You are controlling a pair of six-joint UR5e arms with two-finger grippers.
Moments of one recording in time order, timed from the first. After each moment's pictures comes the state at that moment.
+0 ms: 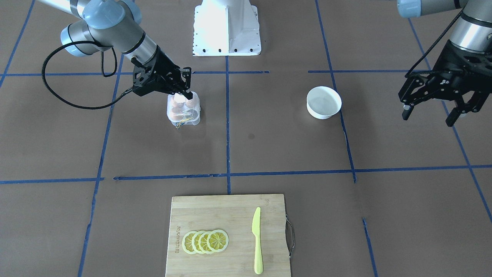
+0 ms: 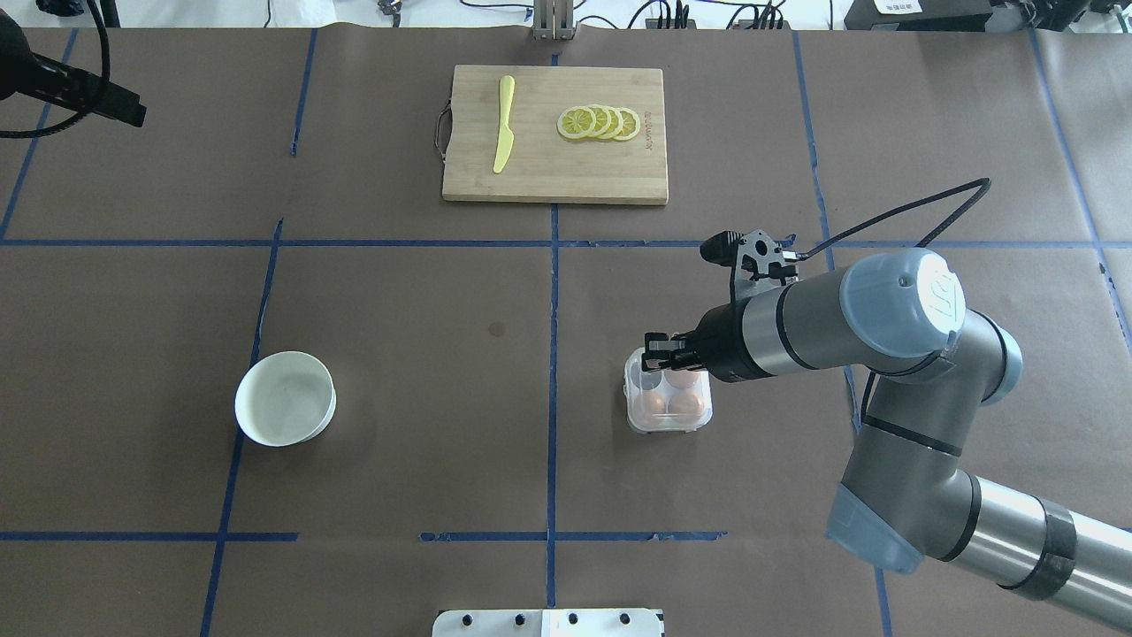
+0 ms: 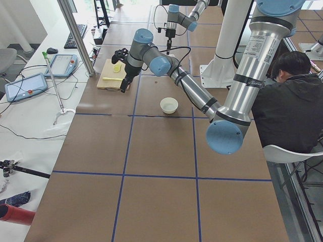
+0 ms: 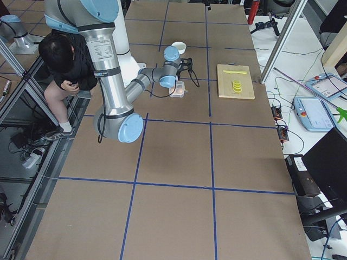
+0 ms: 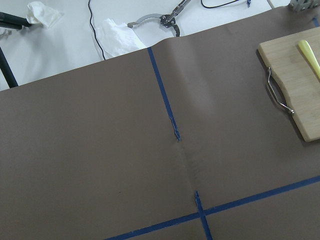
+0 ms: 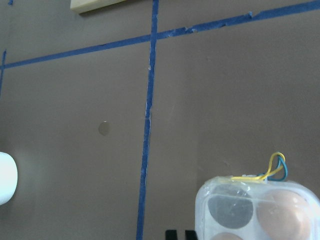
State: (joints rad) left arm -1.13 -1.86 -2.01 -1.62 -2.01 -0.51; right arm 0.53 -1.25 1.86 -0.92 1.94 1.36
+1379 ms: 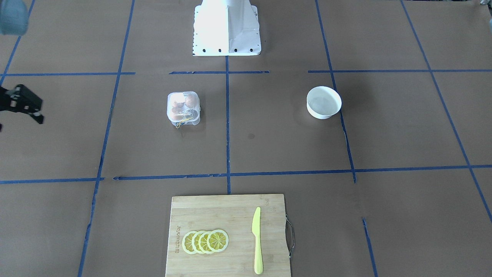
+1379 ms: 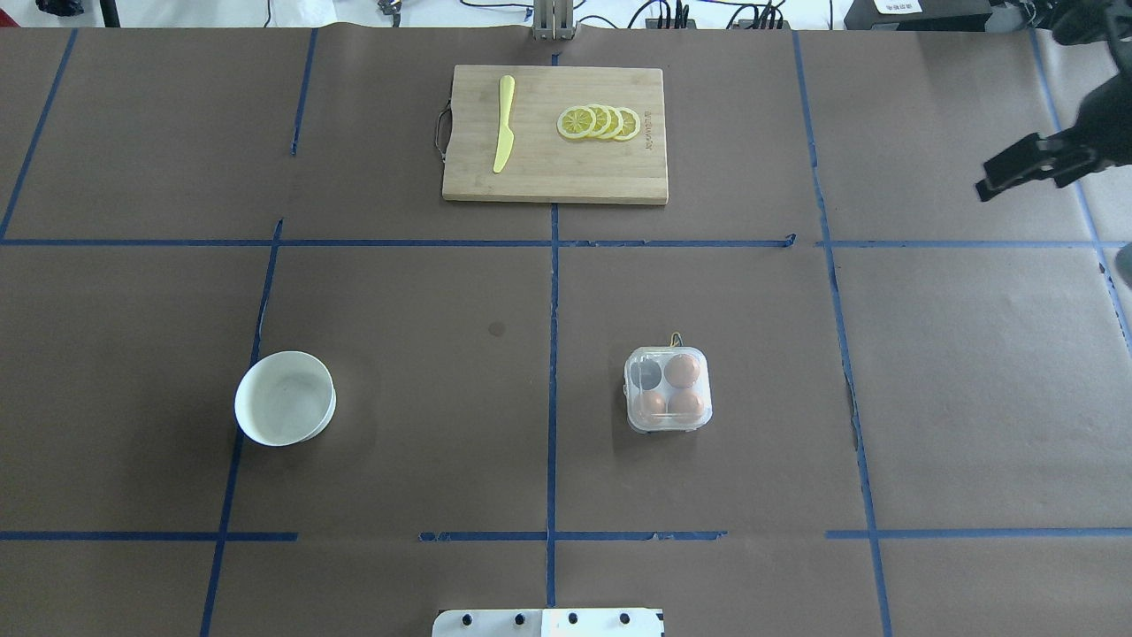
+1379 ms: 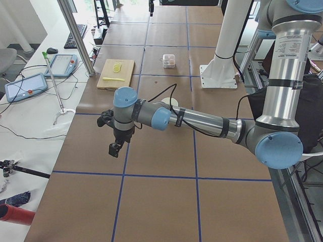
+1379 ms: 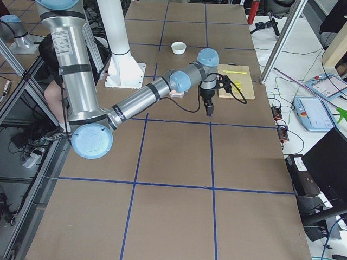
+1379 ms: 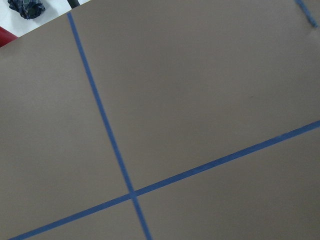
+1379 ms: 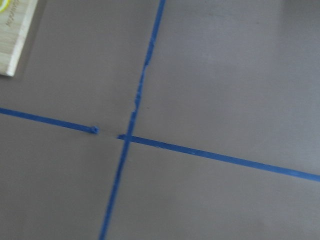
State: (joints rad) left arm -1.52 -1.64 -1.68 -1.69 -2.20 0.22; right arm 1.25 -1.43 1.95 -1.64 2.27 0.31
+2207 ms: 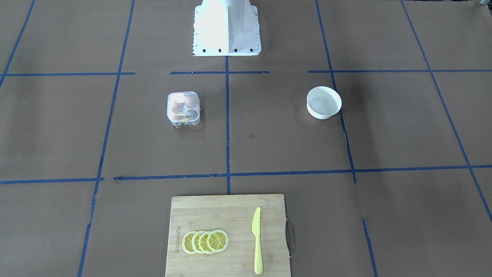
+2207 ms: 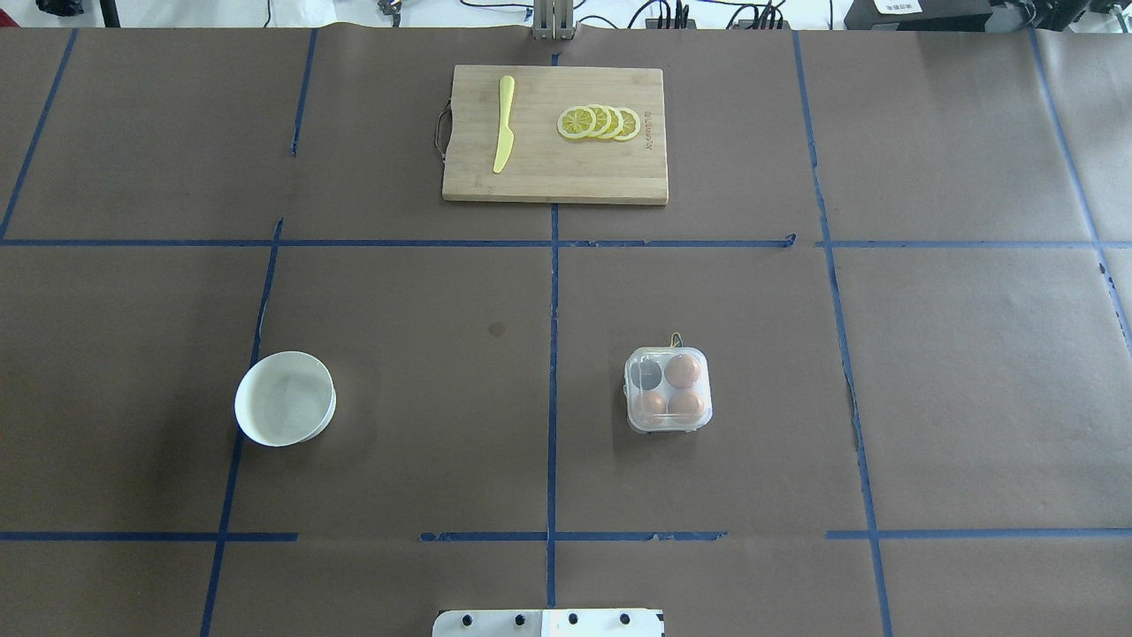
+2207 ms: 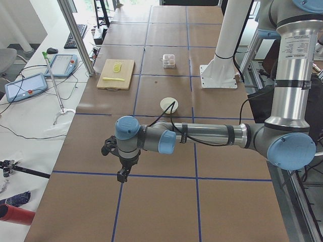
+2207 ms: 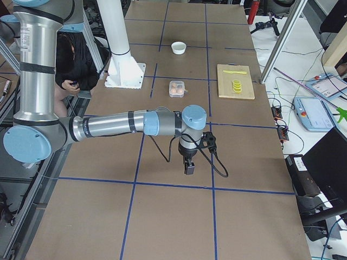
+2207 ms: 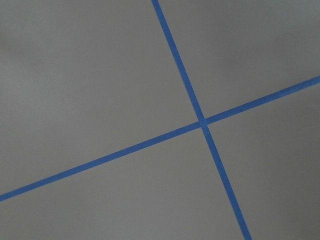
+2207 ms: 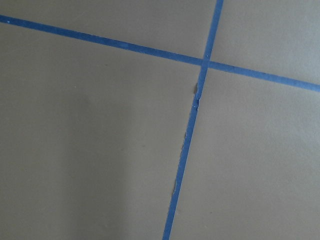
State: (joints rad) left arm -1.55 -1.59 -1.56 -1.71 -2.24 0.24; right arm 1.51 -1.68 1.81 -1.72 2.31 -0.14
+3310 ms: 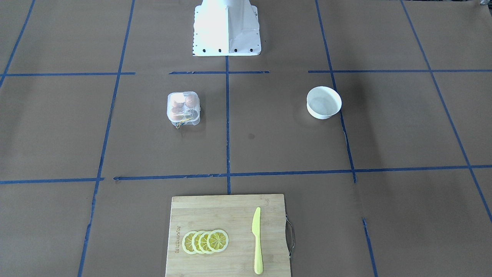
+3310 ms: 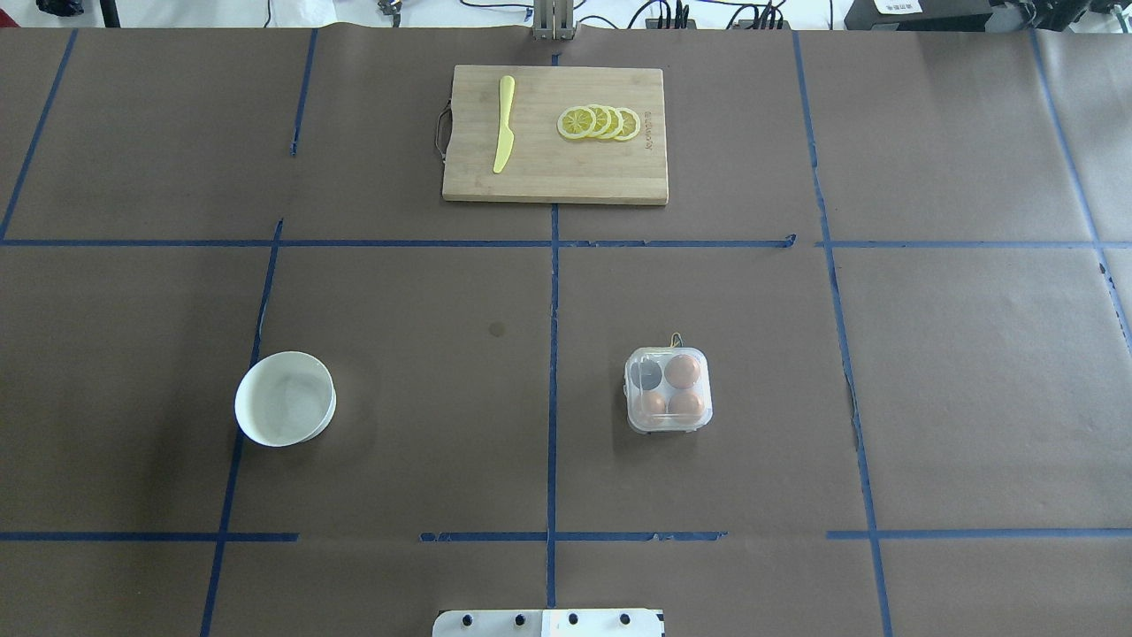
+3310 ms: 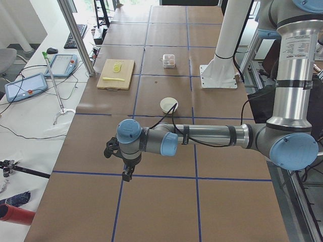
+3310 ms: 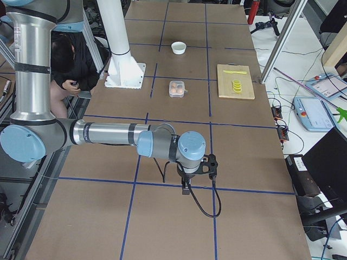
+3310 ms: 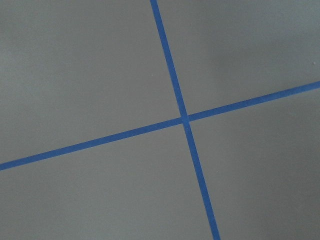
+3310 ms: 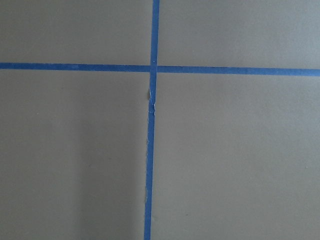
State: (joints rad) left arm -1.55 -1.57 -1.56 -1.72 -2.32 0.15; right arm 1.64 -1.64 1.67 -1.69 2.37 -0.13
